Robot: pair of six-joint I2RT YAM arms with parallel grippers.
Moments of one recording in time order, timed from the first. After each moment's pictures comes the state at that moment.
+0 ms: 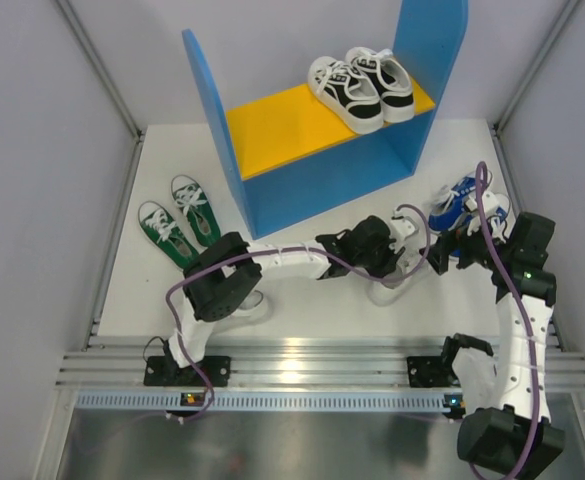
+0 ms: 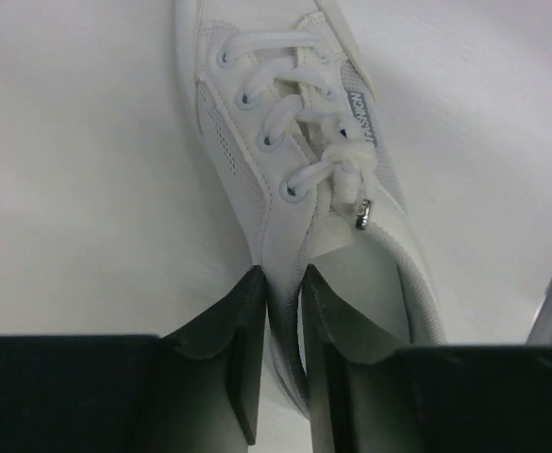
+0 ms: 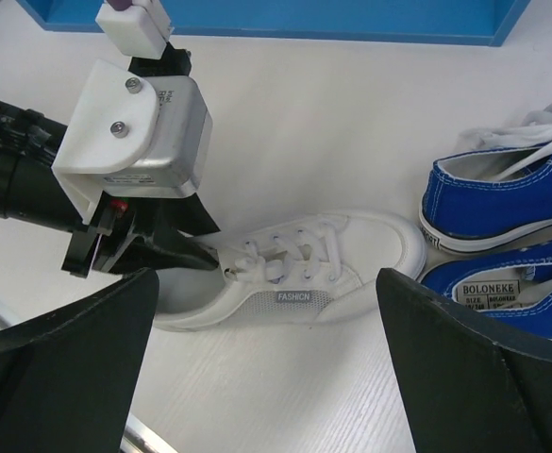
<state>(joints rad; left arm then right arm) -1.08 2.04 1.40 0.04 0.11 -0.14 -0.33 0.75 0.74 -0.65 -0.84 -0.43</state>
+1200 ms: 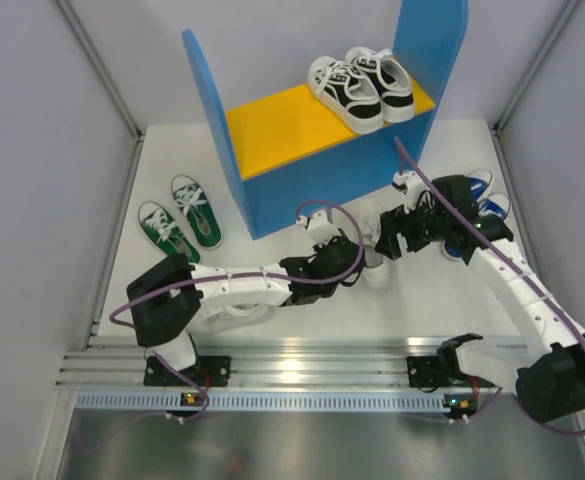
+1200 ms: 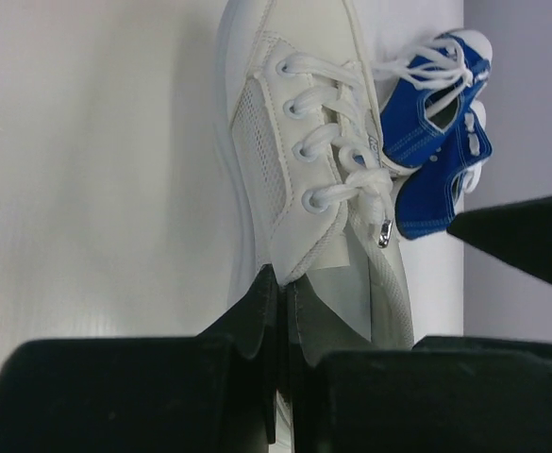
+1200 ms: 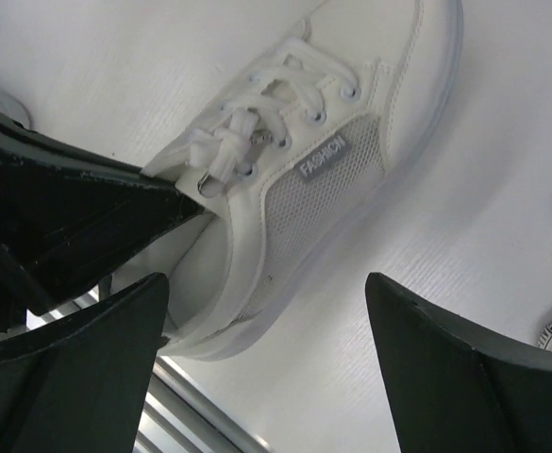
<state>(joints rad) -1.18 1.68 1.06 0.08 -0.62 -1.21 0.26 1.12 0.98 -0.71 -0.43 -0.12</state>
